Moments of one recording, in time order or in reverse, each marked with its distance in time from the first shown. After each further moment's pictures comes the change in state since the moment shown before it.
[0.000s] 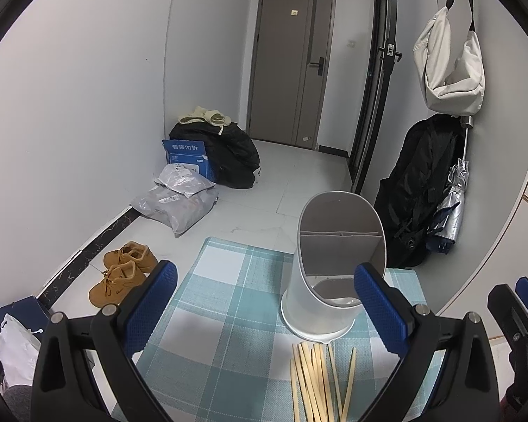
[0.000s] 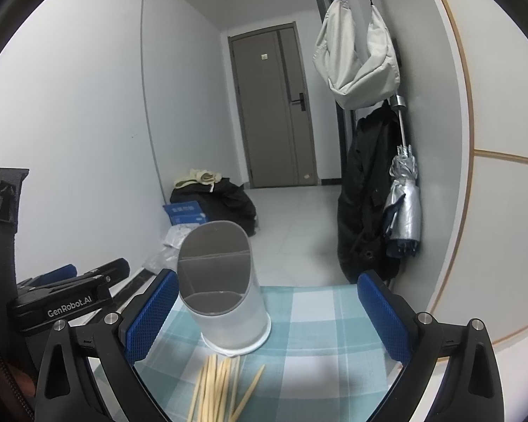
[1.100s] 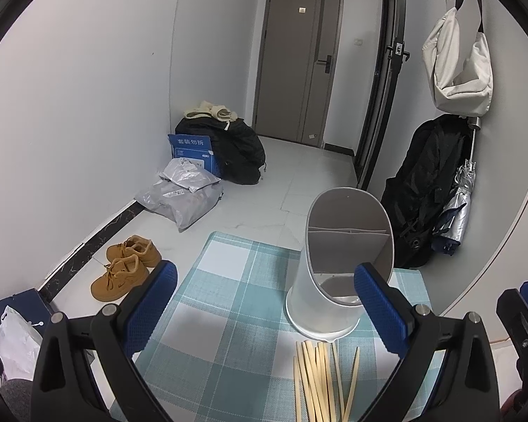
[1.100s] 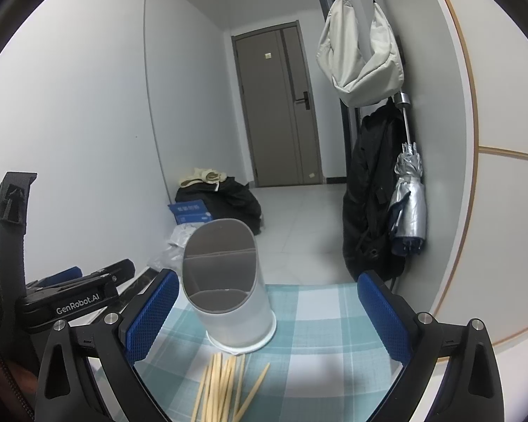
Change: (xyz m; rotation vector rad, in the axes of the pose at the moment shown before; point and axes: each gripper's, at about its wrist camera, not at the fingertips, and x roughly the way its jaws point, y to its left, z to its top) left arm 0.006 0.005 -0.002 -0.020 0.017 0.018; right arm 0.000 0.001 0.000 0.008 0.000 0.025
